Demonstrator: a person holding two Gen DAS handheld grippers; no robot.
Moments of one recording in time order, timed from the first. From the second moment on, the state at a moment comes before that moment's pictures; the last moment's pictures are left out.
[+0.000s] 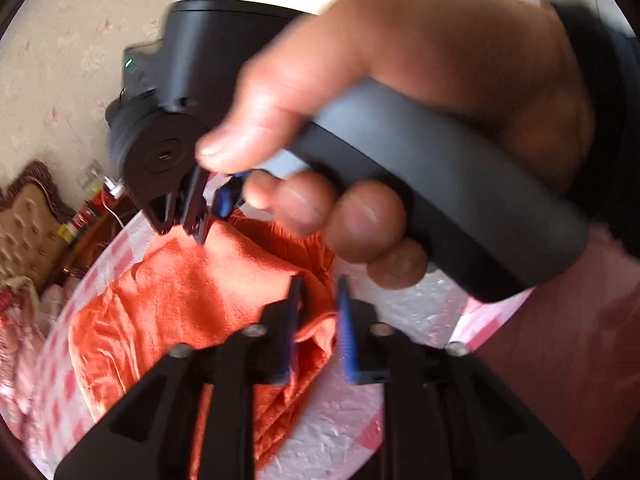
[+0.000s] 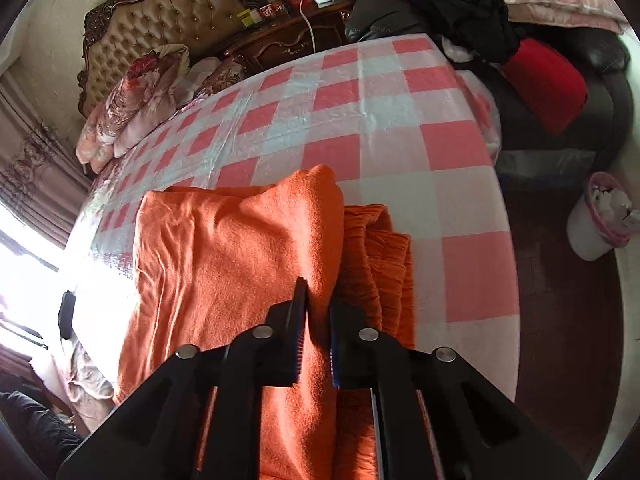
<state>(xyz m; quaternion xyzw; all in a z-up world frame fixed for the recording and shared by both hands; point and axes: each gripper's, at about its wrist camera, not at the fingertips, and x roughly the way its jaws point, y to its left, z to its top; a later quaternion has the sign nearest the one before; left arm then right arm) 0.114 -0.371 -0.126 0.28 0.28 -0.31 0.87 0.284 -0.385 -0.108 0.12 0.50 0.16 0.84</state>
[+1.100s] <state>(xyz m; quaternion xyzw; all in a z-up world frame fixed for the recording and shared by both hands) 0.282 -0.245 -0.106 0.03 0.45 -0.29 0.85 0.203 -0.326 -0.110 -0.05 0.47 -0.07 0.88</state>
